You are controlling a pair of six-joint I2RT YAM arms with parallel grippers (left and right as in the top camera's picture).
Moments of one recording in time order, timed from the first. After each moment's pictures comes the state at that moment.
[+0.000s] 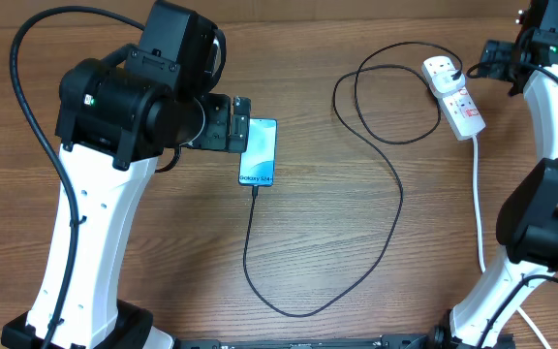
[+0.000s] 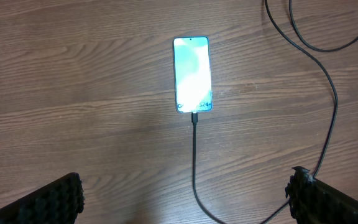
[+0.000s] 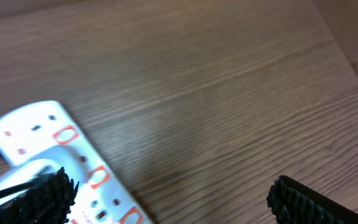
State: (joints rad) left arm -0.39 1.69 2.26 -1.69 -0.07 -0.28; right arm -0.27 2.11 1.85 -0.66 0.24 0.00
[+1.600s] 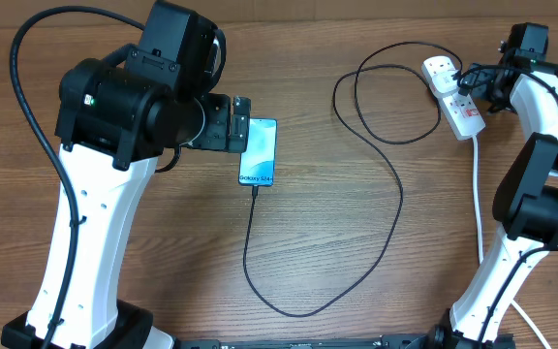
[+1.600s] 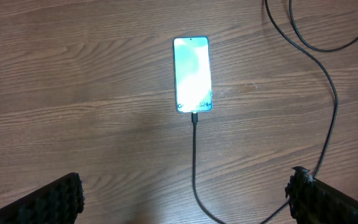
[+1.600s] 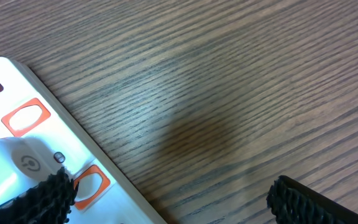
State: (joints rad) left arm -0.39 1.69 2.26 -1.69 -0.07 -0.28; right arm -0.29 2.29 1.85 -0.64 0.12 0.12
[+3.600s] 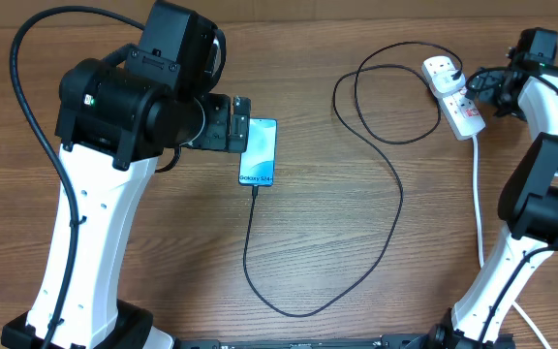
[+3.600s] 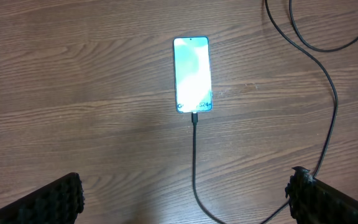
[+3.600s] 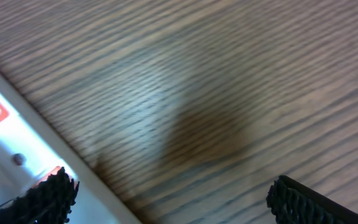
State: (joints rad) left arm -0.39 1.69 2.26 -1.69 -0.07 -0.28; right arm -0.33 2.30 1.85 -0.66 0.09 0.13
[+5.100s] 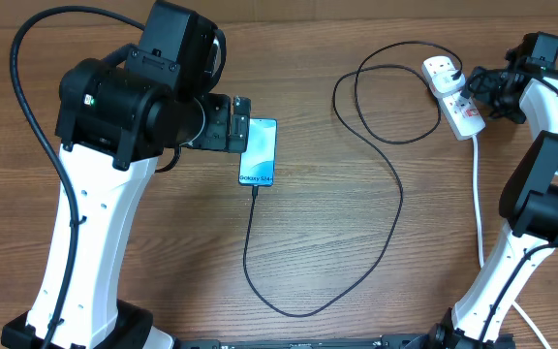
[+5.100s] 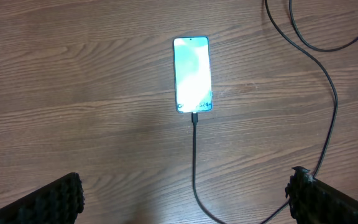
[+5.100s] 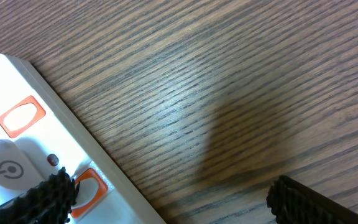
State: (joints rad) left arm -0.39 1.69 2.26 -1.69 -0.07 -0.28; right arm -0.34 2.33 1.85 -0.63 -0.07 0.16
